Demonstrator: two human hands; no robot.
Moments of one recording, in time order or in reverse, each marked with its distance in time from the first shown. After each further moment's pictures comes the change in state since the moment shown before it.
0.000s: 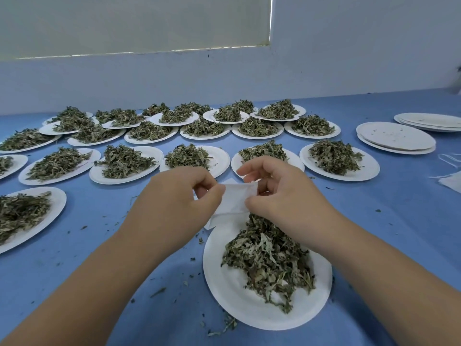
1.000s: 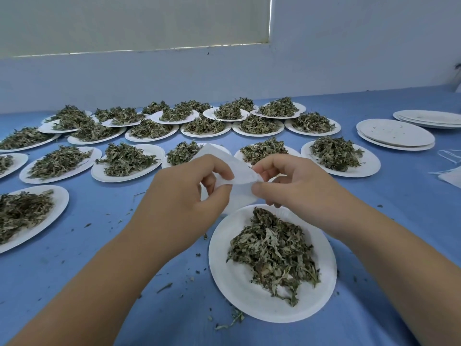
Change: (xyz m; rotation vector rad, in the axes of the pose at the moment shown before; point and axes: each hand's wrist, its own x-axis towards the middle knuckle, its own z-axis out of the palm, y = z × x) left_hand -0.008 0.002 -0.003 -0.108 0.080 0.238; right_hand 0.000 -0.003 -0.020 -0.115 -0.074 0.065
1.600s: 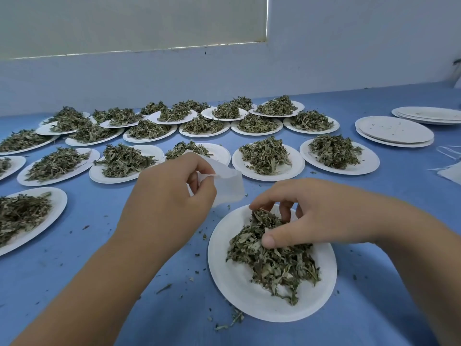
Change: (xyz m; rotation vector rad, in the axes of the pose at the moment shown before) left_hand -0.001 -0.006 -0.001 0.129 0.116 -0.125; right_hand -0.019 -0.012 -0.024 -0.490 -0.430 0.013
